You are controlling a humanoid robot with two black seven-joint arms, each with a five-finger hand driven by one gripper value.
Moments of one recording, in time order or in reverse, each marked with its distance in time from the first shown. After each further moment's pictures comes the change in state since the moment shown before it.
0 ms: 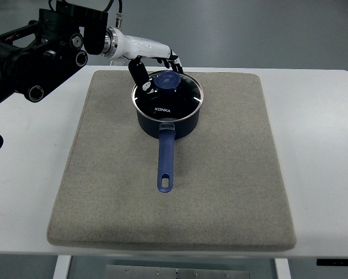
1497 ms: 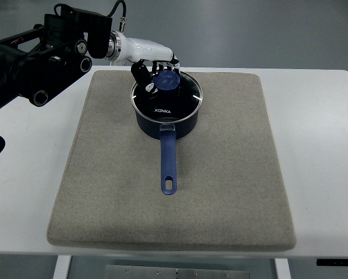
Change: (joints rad) left arm 0.003 -0.011 0.028 -0.001 0.020 0.047 0.000; right arm 0.000 0.000 0.000 0.000 0.000 0.000 0.000
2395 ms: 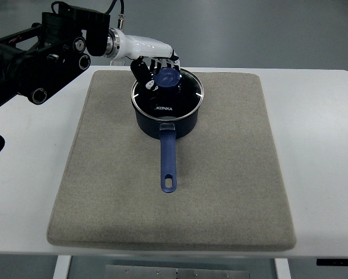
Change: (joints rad) left arm -0.002 0.006 -0.016 0.005 -0.011 0.002 0.000; right arm 0.000 0.000 0.000 0.000 -0.001 0.000 0.000
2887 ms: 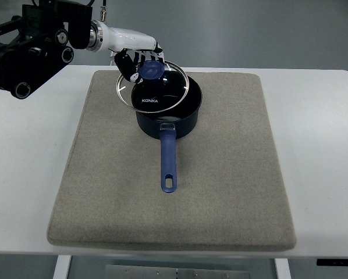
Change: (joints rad) left arm -0.009 0.071 0.000 -0.005 0.004 -0.009 0.000; right arm 0.000 0.000 0.000 0.000 0.000 0.000 0.000
